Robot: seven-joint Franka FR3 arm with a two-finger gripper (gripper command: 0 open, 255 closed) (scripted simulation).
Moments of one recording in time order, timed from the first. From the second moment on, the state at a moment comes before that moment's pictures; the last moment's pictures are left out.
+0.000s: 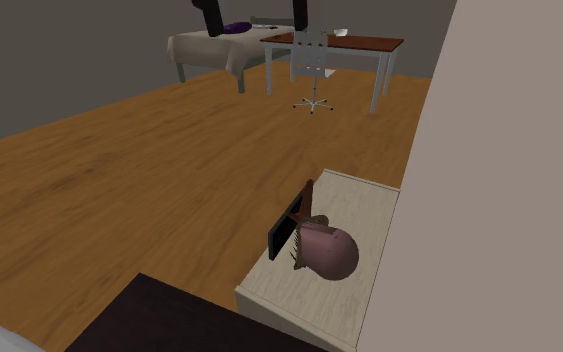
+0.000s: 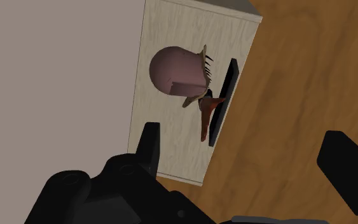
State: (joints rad) arm 0.01 -0.83 0.00 -2.34 -0.09 1.62 -0.04
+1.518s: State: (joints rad) arm -0.01 -0.25 0.04 -2.54 -0.08 2.32 0.13
